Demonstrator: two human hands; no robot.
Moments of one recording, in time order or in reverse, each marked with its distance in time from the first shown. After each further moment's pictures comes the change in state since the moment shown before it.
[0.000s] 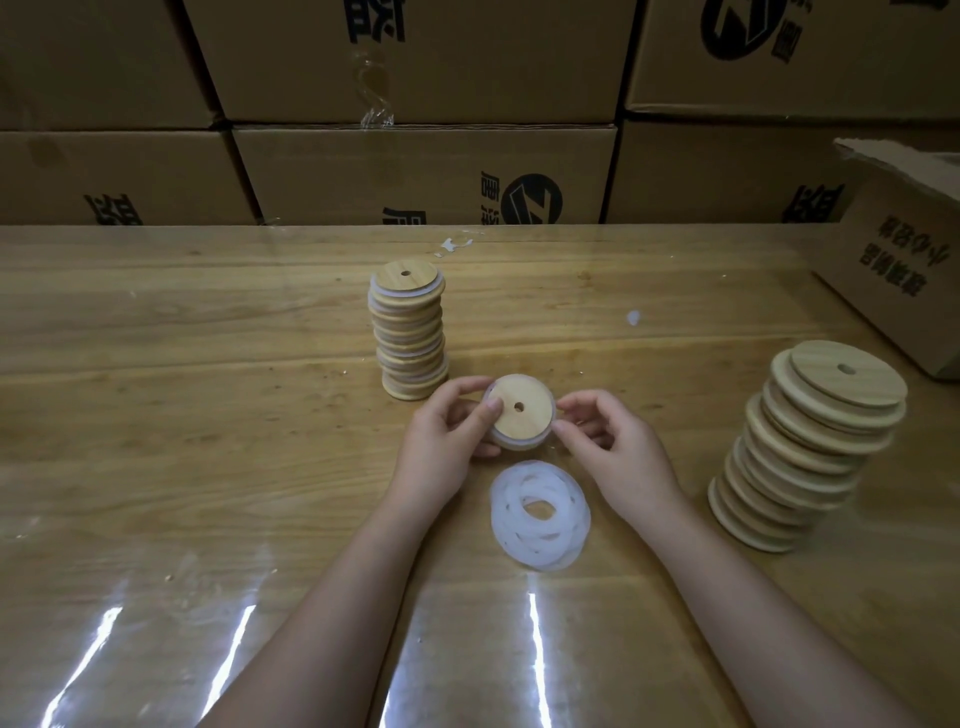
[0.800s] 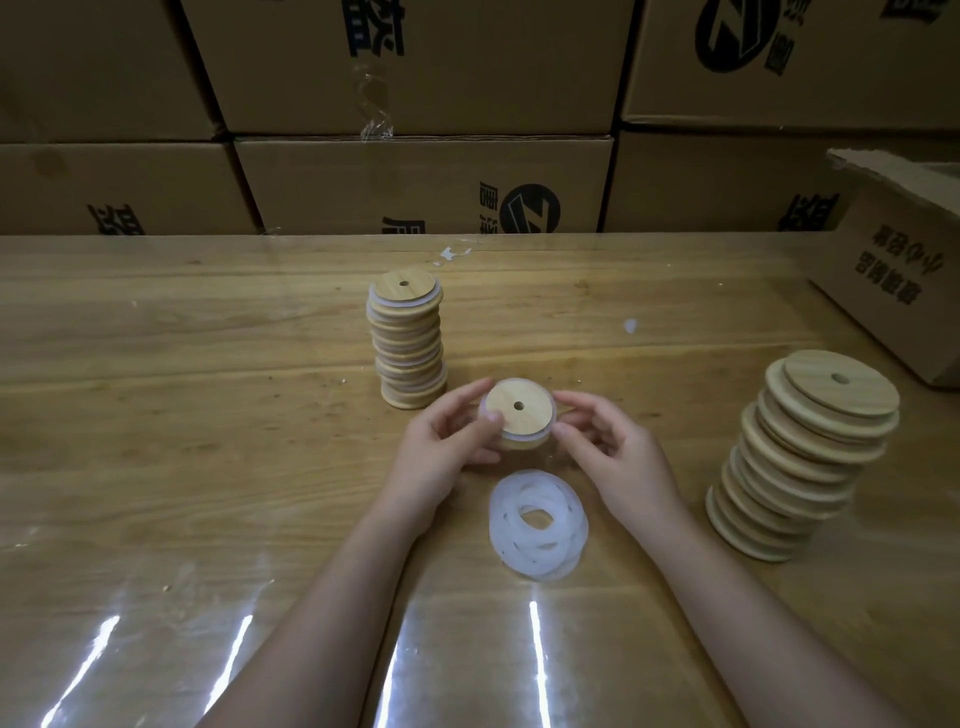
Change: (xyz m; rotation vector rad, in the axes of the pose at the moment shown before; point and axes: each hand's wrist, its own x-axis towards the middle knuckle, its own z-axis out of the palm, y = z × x) left_hand -0.002 0.005 -0.006 -0.141 -0.087 -0.096; right_hand -0.003 -0.009 -0.003 0.138 -0.033 -0.024
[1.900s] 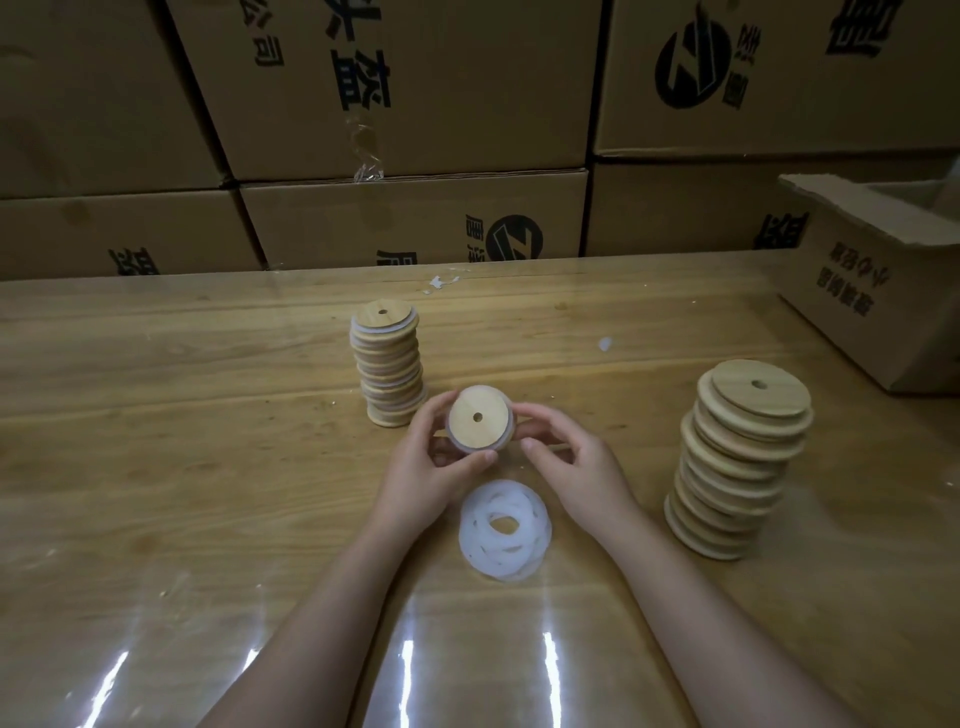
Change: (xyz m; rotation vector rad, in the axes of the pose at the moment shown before) left_hand -0.002 -0.012 0.005 0.436 0.088 0.204; right_hand 0.002 0.003 -0.003 0.000 -0.078 -0.035
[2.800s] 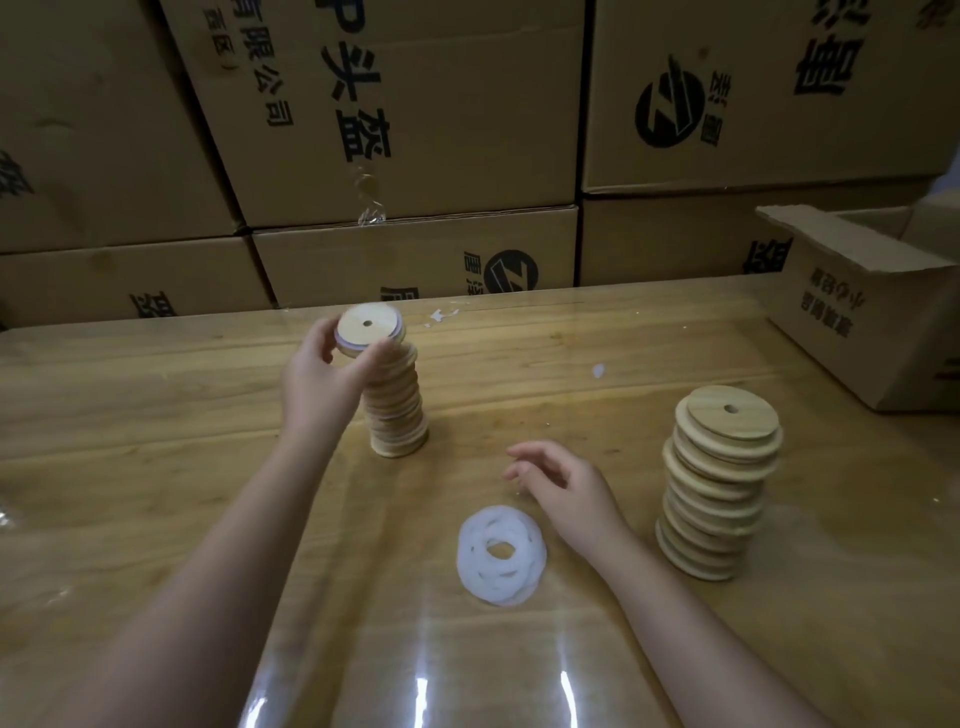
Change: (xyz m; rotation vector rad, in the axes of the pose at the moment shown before) left_hand 0.075 0.055 -0.081 0.266 0.448 0.049; right_hand 0.001 0.003 0.000 -0.003 -0.020 0.064
